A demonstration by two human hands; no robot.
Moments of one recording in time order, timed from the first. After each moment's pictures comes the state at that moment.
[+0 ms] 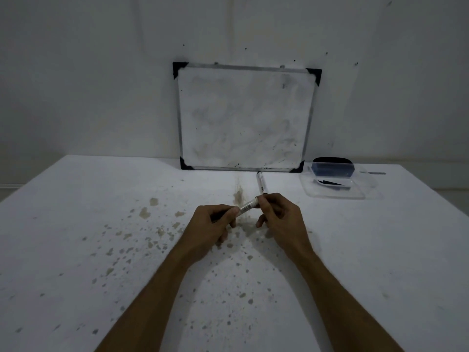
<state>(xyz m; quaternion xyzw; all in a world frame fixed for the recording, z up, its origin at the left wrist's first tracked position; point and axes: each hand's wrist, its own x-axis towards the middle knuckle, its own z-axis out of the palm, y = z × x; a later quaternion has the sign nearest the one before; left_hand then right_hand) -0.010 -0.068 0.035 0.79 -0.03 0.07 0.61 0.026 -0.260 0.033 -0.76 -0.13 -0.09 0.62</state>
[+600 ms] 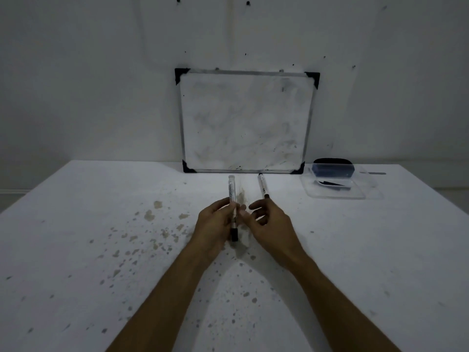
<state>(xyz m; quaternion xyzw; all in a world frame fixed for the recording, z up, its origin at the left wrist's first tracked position) 0.003 -0.087 0.036 0.52 0.13 0.02 0.85 0.009 -0.238 0.038 -0.84 -0.10 -0.05 0.53</state>
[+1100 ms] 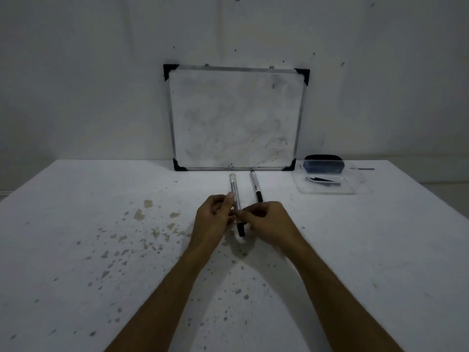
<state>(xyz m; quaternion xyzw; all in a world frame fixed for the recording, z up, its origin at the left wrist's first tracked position) -0.002 -0.101 0.035 0.70 0.09 0.12 0.70 0.018 -0.251 0.050 -0.86 -0.09 0.03 0.50</state>
